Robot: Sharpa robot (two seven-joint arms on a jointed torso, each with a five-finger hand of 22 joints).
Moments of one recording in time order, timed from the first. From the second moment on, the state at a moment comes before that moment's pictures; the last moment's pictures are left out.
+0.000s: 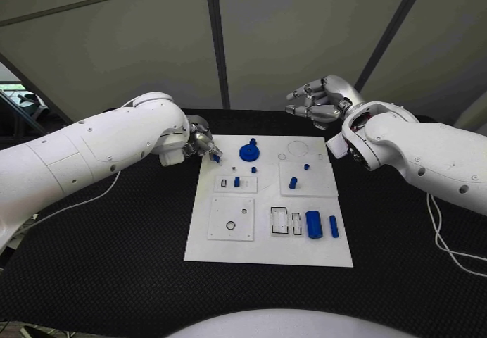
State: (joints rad) left arm 1.32 -0.57 0.05 1.12 -1.03 0.26 -0.53; left_hand 1.19 -0.04 0.53 0.08 0.15 0.88 0.07 0.63 0.50 1.22 -0.01 1.08 0.90 1.47 -0.06 1.42 1.31 0.08 1.43 0.05 1.32 1.31; right arm 1.18 -0.73 0.20 1.38 -0.93 -0.38 0.00; right_hand 1.37 -0.11 0.19 0.13 0.43 0.89 0.16 0.18 0.07 1.18 0.06 1.11 0.97 1.47 -0.01 1.33 1.19 0.09 1.34 0.09 1.25 1.00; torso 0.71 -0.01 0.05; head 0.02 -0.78
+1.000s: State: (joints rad) left arm 1.24 -0.73 0.01 1.49 -1.12 0.02 -0.54; left_hand 1.14 -0.09 0.62 0.08 0.17 0.88 0.07 0.67 0.54 1.26 0.00 1.13 0.95 1.47 -0.07 1.43 1.31 0.08 1.45 0.04 1.35 1.31; right arm 1.18 -0.73 0.20 1.37 -0.93 -0.38 -0.01; right_hand 1.37 -0.11 0.19 0.13 0.44 0.89 0.16 0.18 0.07 1.18 0.06 1.11 0.97 1.47 -0.01 1.32 1.19 0.09 1.34 0.09 1.25 1.00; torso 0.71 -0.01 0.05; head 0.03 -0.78
